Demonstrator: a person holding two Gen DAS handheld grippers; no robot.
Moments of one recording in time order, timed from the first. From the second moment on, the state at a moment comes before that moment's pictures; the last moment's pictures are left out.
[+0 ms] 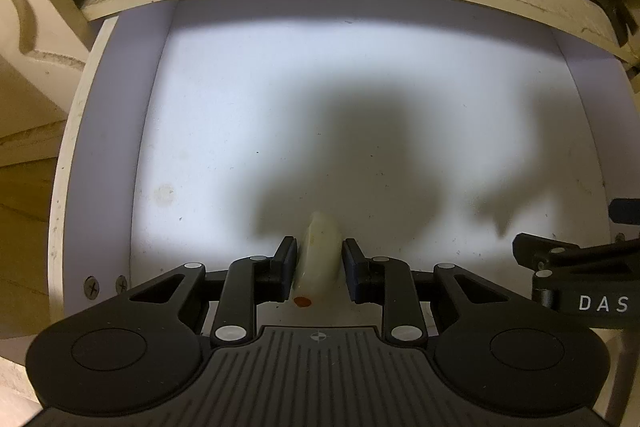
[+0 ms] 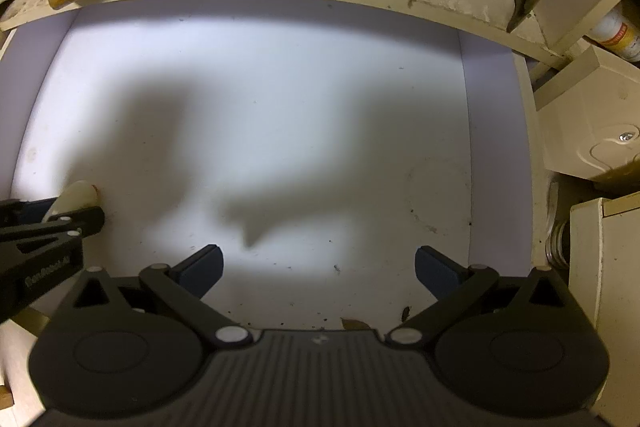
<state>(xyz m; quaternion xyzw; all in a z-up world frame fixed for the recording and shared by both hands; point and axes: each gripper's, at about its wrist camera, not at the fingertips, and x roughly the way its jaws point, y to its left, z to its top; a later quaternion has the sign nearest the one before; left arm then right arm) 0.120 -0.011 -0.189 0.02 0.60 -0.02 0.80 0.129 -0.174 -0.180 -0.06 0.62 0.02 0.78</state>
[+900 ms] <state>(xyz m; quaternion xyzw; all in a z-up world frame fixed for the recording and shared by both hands) 0.121 -0.009 -0.183 0.02 0.60 0.01 0.80 0.126 -0.174 -0.175 -0.06 0.62 0.01 0.78</state>
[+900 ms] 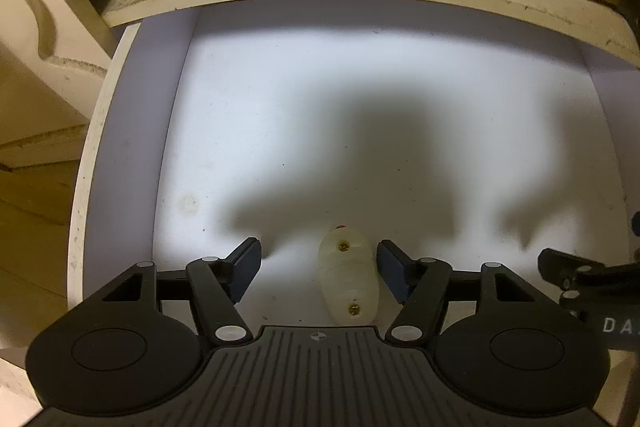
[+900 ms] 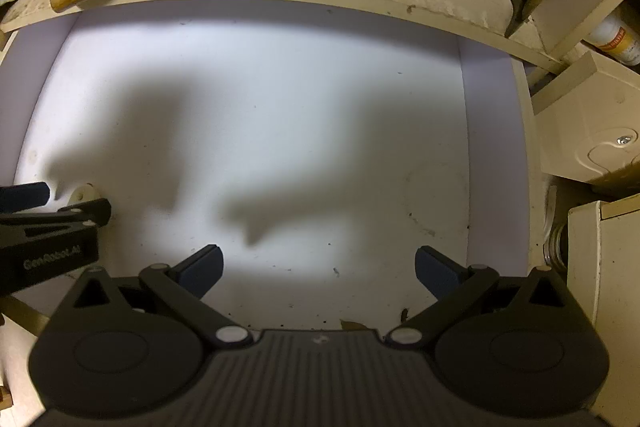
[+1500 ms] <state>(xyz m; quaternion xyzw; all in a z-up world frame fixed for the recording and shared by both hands) 0.127 -0.012 -0.185 0.04 0.60 0.01 0.80 0.126 -0.174 -0.175 -0.06 0.62 0.01 0.79</state>
